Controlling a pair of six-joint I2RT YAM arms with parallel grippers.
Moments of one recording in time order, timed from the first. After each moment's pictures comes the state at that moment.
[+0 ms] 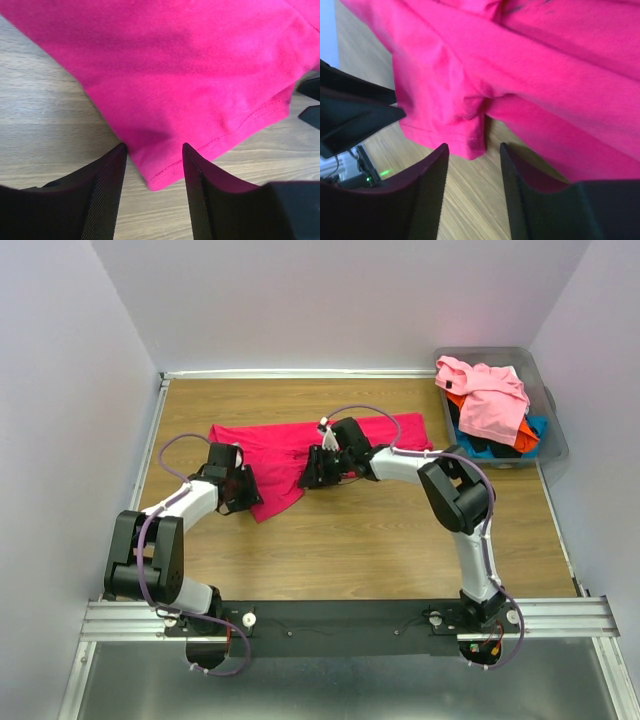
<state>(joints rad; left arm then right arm) -0.15 1.46 0.72 -0.29 0.16 -0.46 0.65 2.15 1.37 0.02 -0.50 0.58</state>
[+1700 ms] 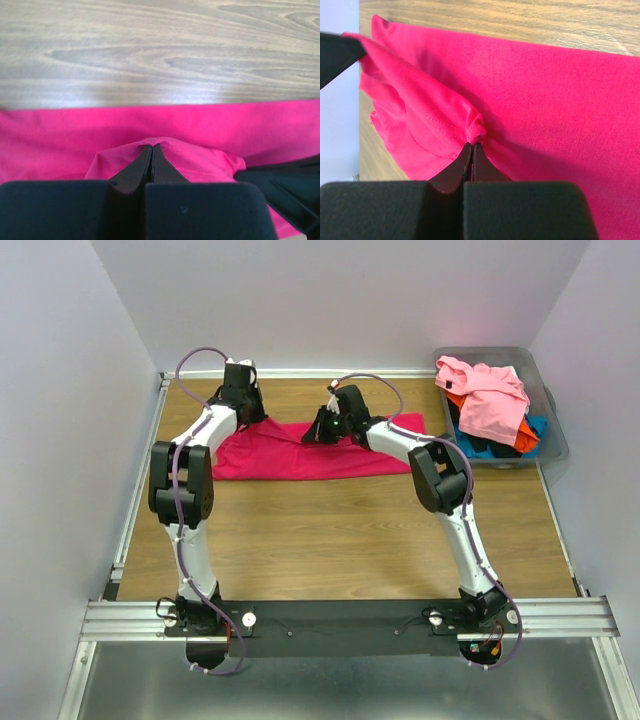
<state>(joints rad) -0.14 2.01 1.55 -0.27 0.04 -0.32 0.54 2.43 1.84 0.00 -0.43 0.68</state>
